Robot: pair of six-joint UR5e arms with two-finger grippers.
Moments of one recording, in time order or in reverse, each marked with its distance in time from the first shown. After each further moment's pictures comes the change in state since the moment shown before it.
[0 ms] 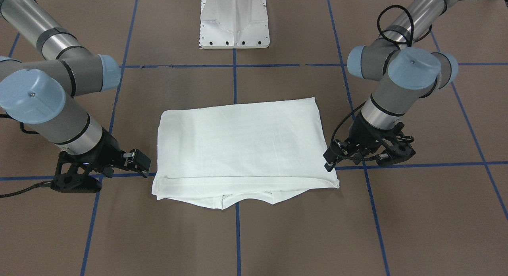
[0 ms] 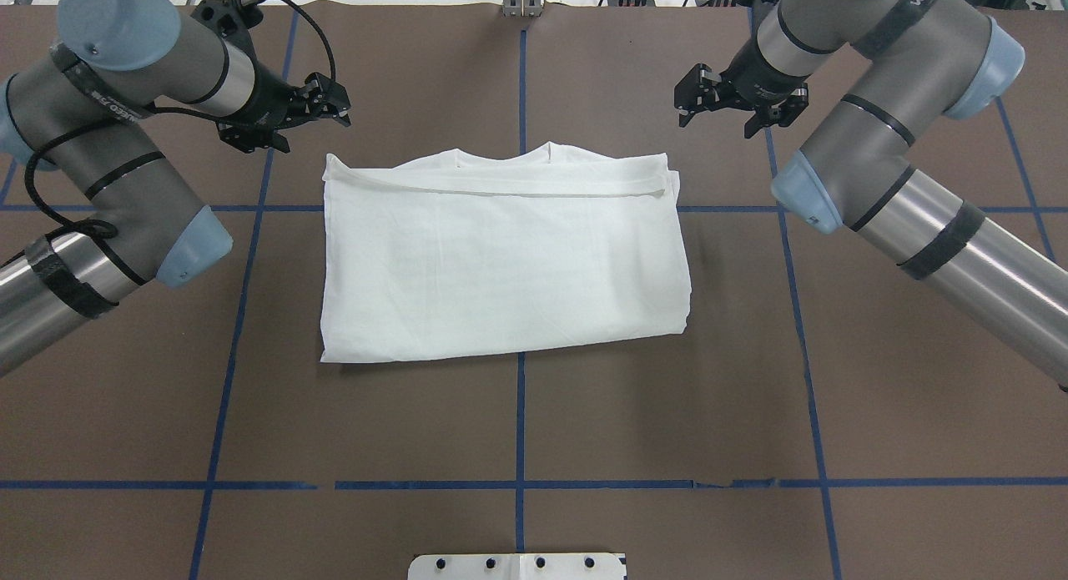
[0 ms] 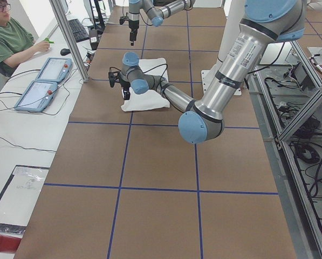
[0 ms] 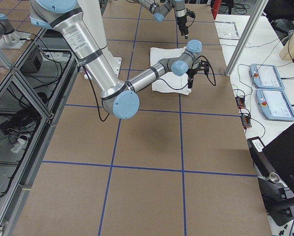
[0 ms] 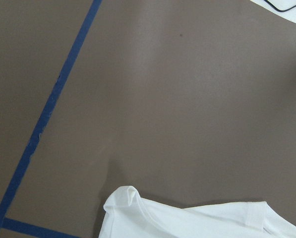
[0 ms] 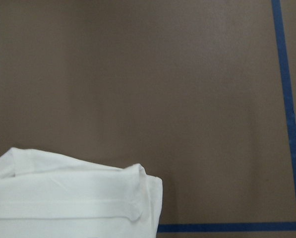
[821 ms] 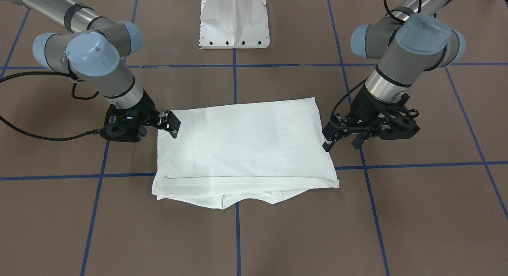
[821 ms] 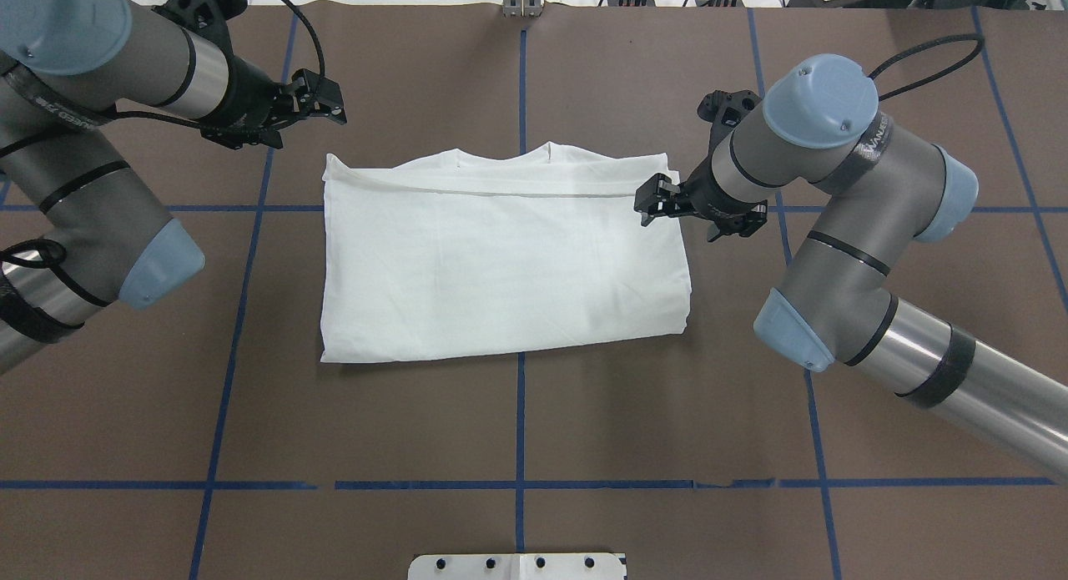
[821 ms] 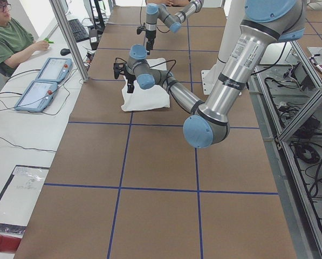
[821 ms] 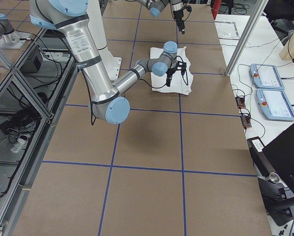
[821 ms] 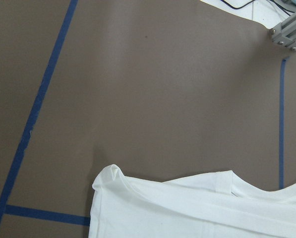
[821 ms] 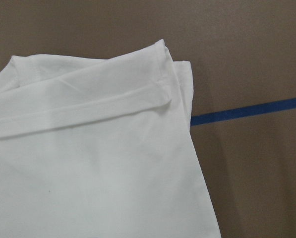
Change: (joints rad) left arm -0.001 0.048 -0.148 0.036 0.008 0.027; right arm -0.198 -0.099 0.178 0.001 -0.123 0.257
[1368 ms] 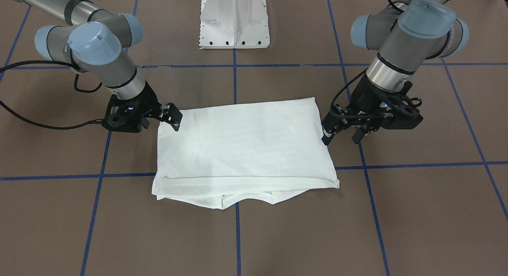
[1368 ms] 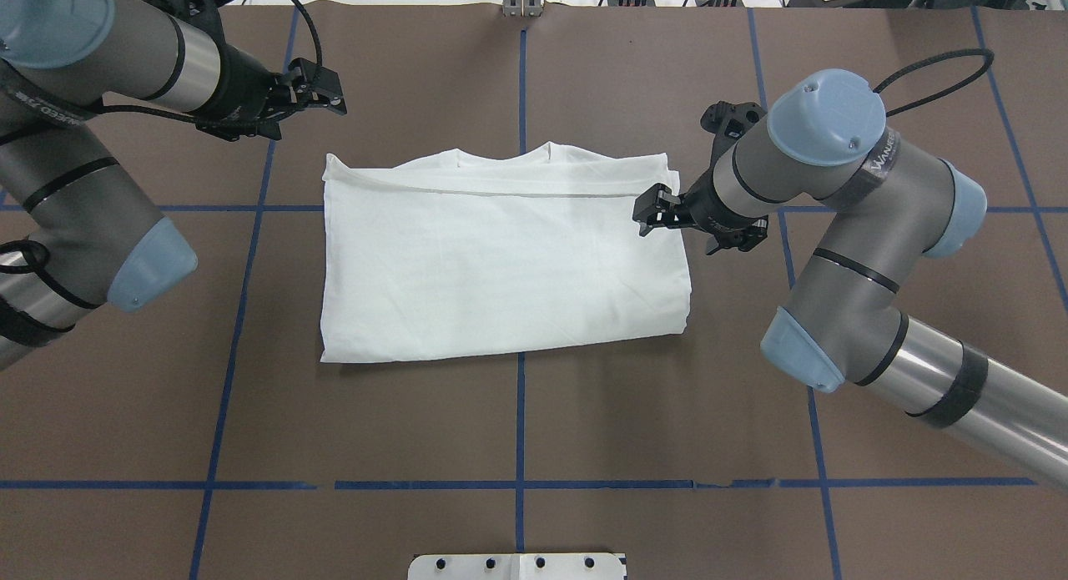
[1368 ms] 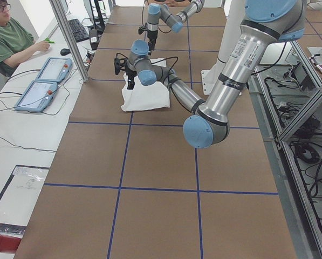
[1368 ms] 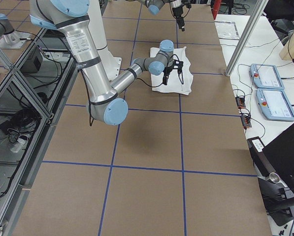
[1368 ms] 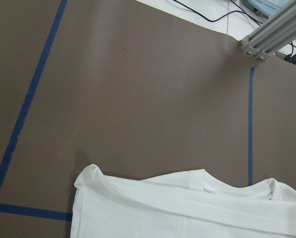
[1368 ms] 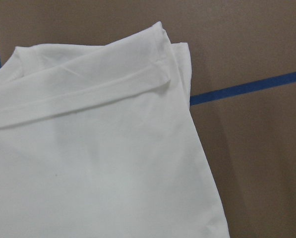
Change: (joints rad) left arm -0.004 0.005 -0.051 0.016 0.008 0.002; right arm -0.031 -0.038 0.072 -0.005 -0.014 0.070
